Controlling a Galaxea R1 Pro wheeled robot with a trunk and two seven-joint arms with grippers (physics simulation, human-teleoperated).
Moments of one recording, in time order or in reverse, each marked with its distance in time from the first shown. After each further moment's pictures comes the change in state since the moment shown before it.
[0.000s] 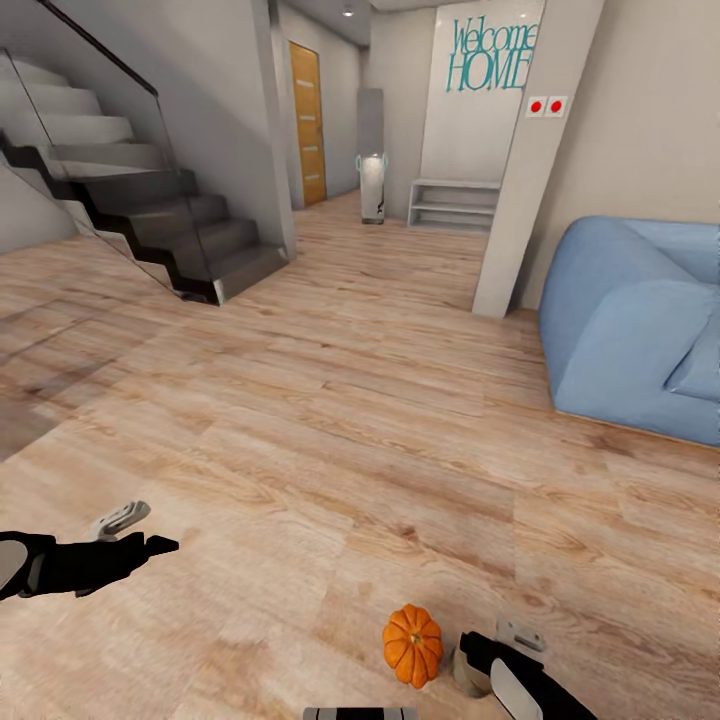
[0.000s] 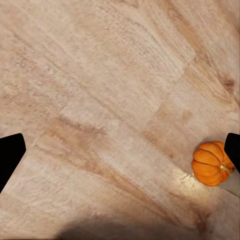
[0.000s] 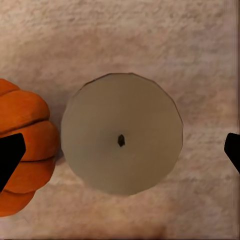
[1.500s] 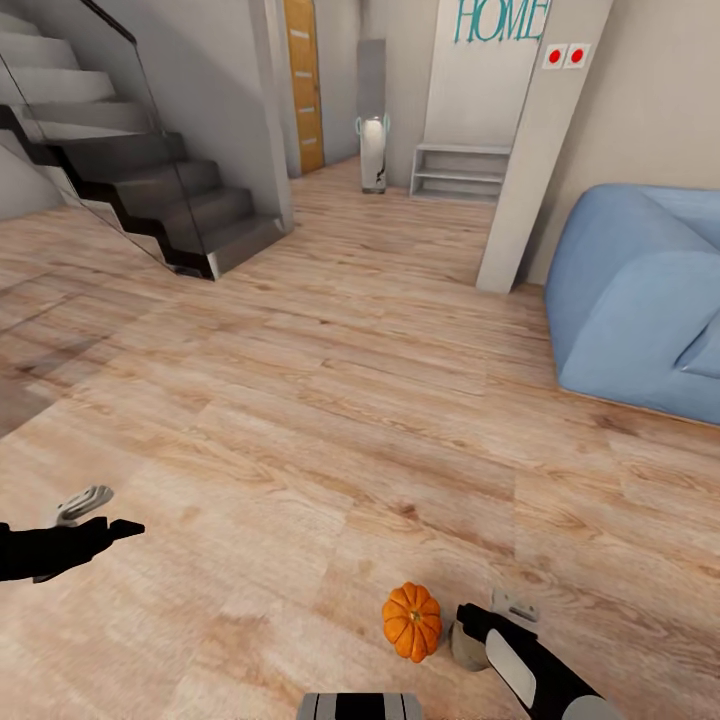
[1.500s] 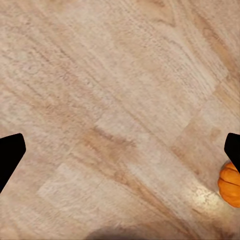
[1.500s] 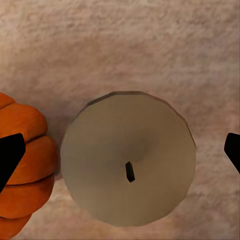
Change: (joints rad) left arm 0.000 0.082 0.081 -0.008 0.004 -0.003 -0.001; right arm -0.063 -0.001 0.000 0.001 0.002 -0.002 -0.003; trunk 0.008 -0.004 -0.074
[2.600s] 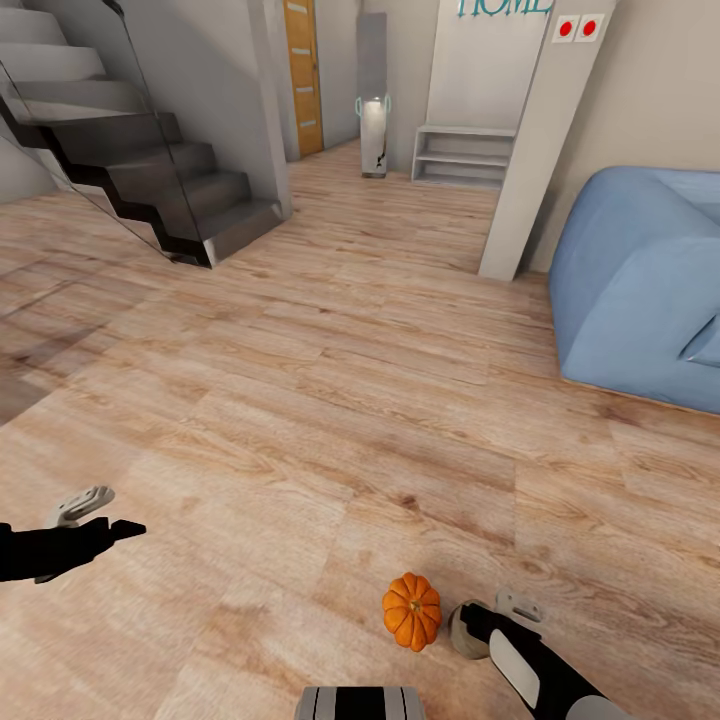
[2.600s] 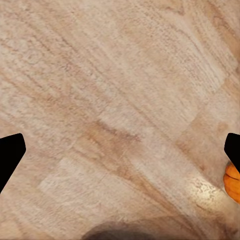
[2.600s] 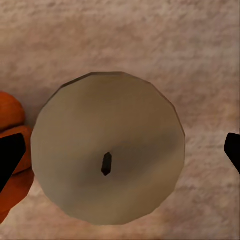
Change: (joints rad) left arm 0.000 -0.003 -0.003 0.000 0.000 0.000 0.000; right arm 0.000 -0.010 0.001 0.001 0.001 0.000 0.002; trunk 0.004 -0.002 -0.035
